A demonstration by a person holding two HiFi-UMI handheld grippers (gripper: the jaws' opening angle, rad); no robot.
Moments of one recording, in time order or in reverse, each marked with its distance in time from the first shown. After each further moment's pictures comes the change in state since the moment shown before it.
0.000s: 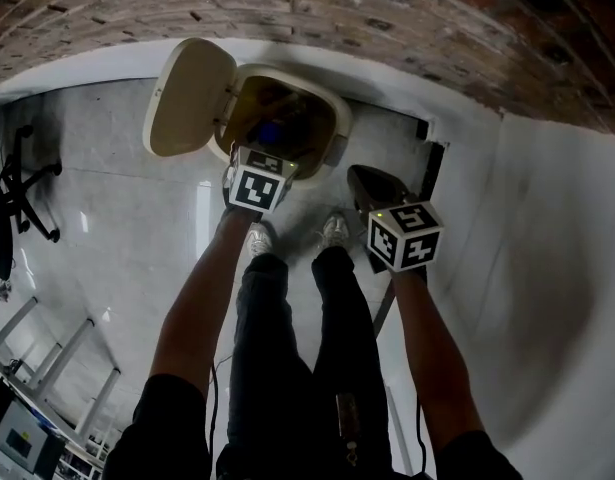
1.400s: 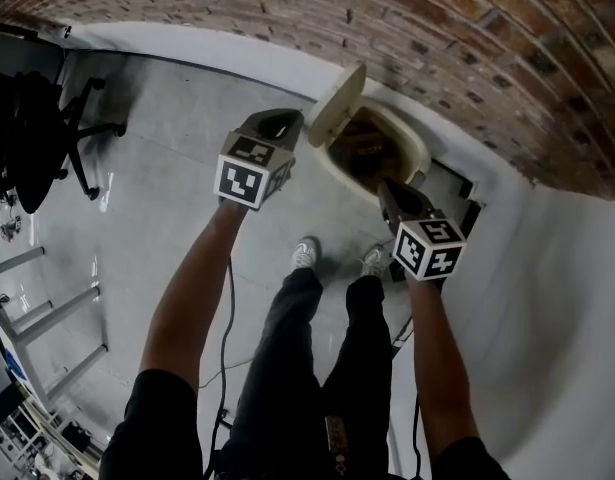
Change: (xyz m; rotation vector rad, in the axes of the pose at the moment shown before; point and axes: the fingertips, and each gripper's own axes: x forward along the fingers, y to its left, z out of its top) left arm -0.241 0.142 0.045 -0.027 -0.300 0.169; right arm 0.009 0.156 0.059 -0.108 -0.087 0.097
